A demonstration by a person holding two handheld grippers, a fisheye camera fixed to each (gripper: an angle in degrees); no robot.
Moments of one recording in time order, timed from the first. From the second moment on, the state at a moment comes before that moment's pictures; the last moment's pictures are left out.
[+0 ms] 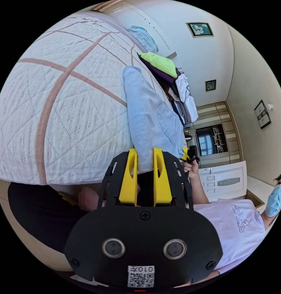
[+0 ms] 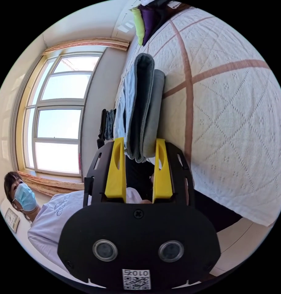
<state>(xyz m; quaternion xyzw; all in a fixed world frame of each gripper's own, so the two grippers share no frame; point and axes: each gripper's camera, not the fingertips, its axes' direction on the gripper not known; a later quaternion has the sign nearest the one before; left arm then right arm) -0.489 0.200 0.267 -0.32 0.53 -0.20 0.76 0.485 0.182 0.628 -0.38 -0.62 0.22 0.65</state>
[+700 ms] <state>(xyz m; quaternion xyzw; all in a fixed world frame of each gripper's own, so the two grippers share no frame) -0.684 0.127 0.043 -0.05 0.50 -0.17 0.85 0.317 -0.026 0.571 -0.27 -0.70 -0.01 0.66</state>
